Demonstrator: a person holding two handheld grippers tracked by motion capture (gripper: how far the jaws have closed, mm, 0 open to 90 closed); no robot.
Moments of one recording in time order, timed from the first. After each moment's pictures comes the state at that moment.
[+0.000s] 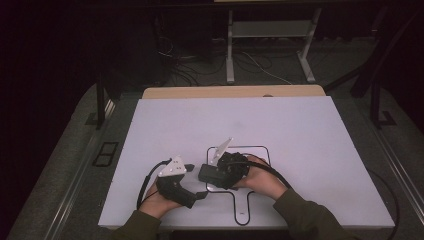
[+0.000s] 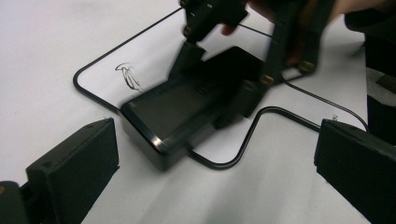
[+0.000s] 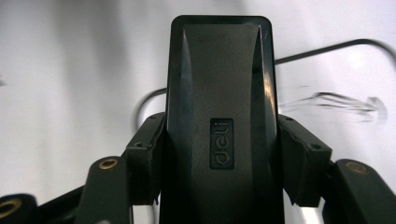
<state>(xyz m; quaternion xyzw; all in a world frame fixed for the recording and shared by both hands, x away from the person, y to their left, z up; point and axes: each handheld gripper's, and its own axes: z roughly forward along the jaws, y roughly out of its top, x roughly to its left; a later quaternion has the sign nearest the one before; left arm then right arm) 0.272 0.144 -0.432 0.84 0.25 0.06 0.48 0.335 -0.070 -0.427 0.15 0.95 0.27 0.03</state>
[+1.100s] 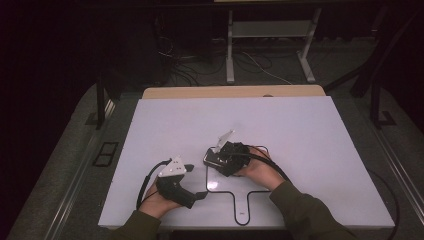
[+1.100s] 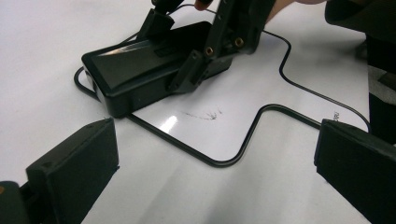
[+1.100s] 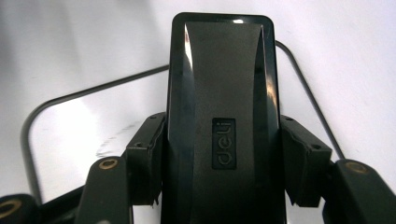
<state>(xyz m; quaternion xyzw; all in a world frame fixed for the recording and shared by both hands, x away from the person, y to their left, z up) 0.272 0.144 -0.432 0.84 0.25 0.06 0.48 0.358 -0.075 -0.427 0.19 0.94 0.25 0.09</state>
